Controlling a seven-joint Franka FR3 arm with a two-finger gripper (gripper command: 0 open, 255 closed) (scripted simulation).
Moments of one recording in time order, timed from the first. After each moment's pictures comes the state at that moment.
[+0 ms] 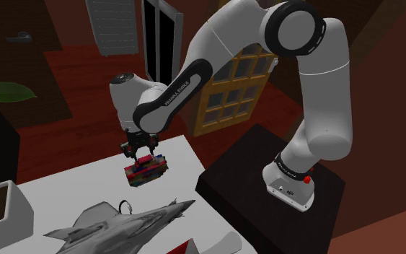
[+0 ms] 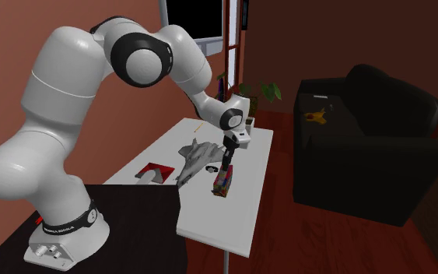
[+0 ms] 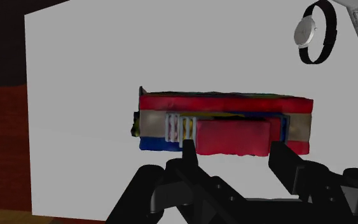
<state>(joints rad) 0.25 0.62 0.41 -1.91 -0.24 2.34 1.09</state>
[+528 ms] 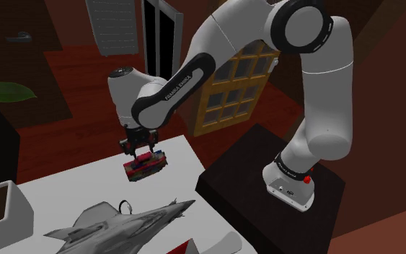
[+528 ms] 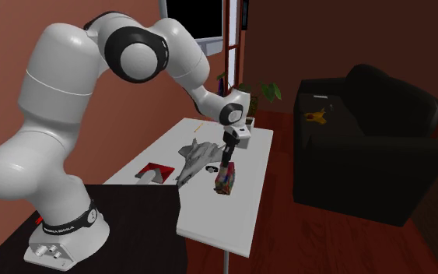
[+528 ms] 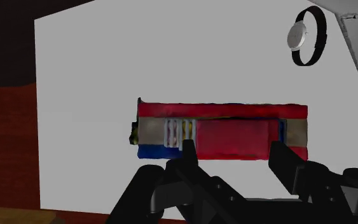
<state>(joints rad) 0.25 0.58 0.42 -1.92 -0.22 2.30 1.08</state>
